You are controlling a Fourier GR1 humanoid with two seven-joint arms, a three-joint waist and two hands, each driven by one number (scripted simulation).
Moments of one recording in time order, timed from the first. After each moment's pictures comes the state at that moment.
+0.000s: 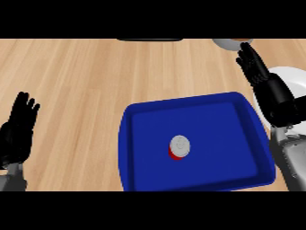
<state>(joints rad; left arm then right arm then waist) -0.06 0.35 0.04 -1.34 0.39 0.20 -0.12 -0.36 -0.30 0.09 -1.55 -0.10 0.00 0.06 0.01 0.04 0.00</state>
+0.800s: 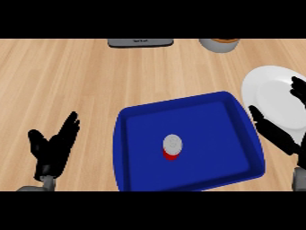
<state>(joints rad) 0.00 0.27 -0.18 -1.33 0.31 0.16 0.08 -0.03 -0.24 0.02 -1.84 0.31 -0.54 0.13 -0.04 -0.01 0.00</state>
